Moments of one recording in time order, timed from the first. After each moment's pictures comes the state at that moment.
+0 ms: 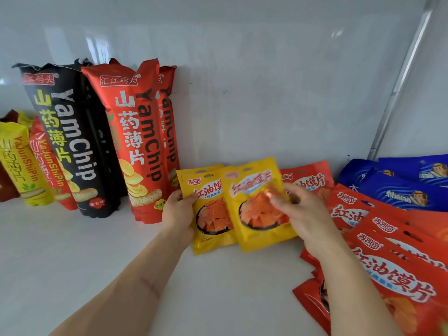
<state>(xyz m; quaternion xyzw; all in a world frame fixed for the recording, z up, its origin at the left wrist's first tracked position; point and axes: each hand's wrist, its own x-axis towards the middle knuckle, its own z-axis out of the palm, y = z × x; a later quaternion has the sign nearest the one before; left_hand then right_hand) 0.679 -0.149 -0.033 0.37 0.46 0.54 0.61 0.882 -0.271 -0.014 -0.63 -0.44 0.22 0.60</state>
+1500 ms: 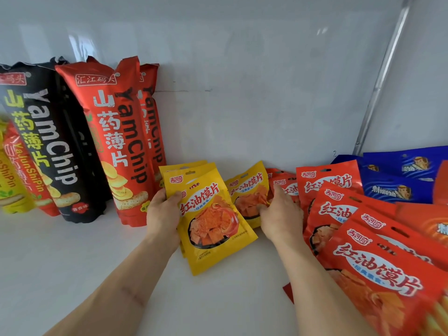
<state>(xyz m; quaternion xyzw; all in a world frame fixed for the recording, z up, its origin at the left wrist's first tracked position) 0.676 -0.160 -0.026 0.38 0.44 0.55 0.60 0.869 -0.245 -0.031 -0.85 -0.42 0.01 0.33</state>
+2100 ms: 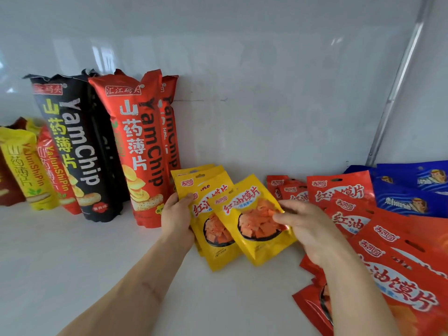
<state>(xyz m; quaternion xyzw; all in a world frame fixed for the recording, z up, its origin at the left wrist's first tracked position) 0.675 -0.161 -0.021 0.32 0.40 0.57 0.64 0.873 -0.289 0.002 -0.65 -0.40 0.34 0.56</state>
